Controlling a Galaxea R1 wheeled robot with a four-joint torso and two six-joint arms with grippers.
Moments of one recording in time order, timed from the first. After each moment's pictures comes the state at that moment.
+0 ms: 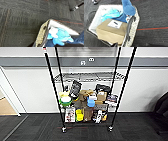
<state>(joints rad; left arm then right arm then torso) 0.82 2.95 -2.63 -0.25 0.22 0.00 -1.12 2.69 -2.28 0.13 0.05 -0.05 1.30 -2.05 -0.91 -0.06</state>
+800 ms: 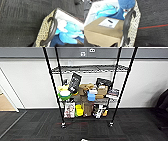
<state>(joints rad) 0.82 2.96 -2.63 -0.25 0.23 0.00 -1.08 2.71 -2.27 0.13 0.05 0.01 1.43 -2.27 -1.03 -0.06</state>
